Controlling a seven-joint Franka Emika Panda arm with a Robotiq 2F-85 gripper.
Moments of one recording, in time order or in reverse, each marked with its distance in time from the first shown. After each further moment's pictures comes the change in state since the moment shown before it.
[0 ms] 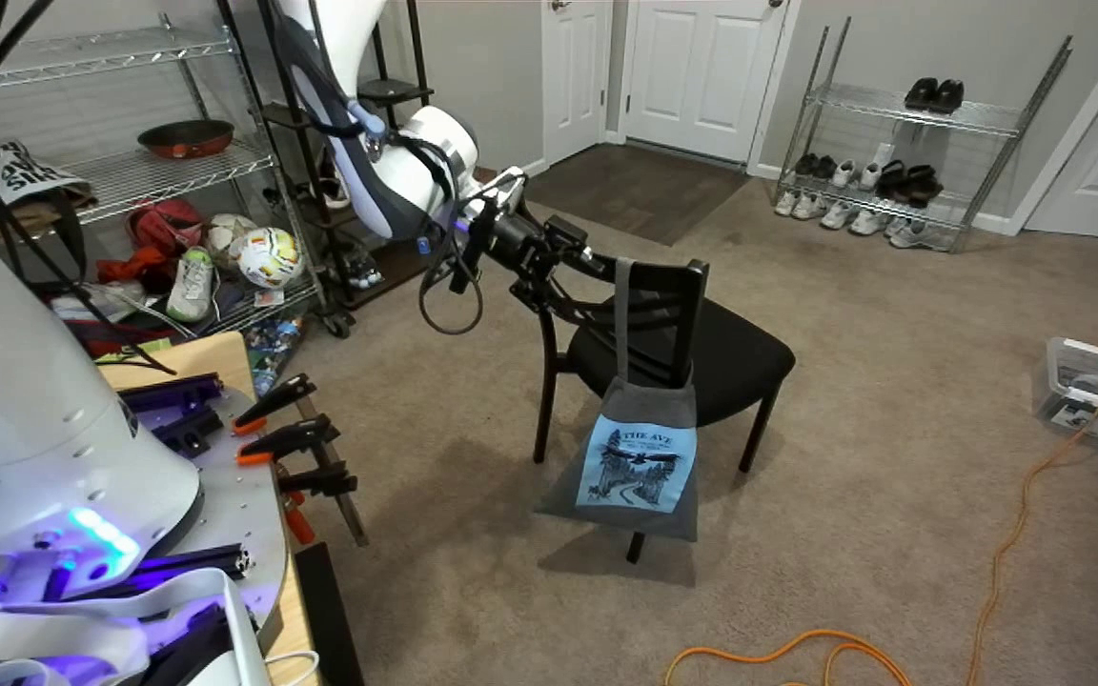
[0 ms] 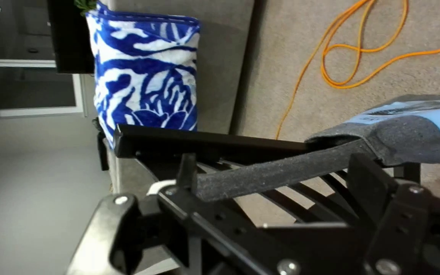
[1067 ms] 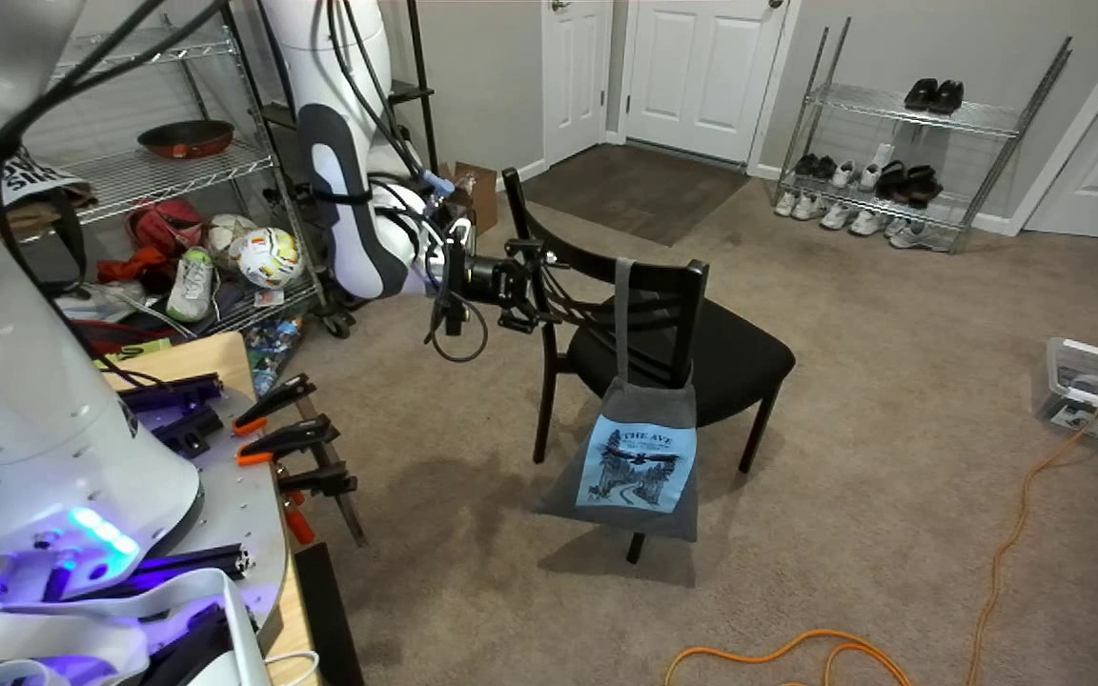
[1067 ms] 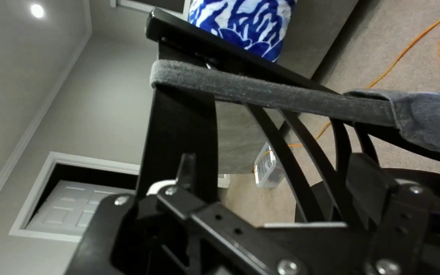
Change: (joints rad) arm 0.106 0.248 0.053 0.012 -0.350 -0.404 0.089
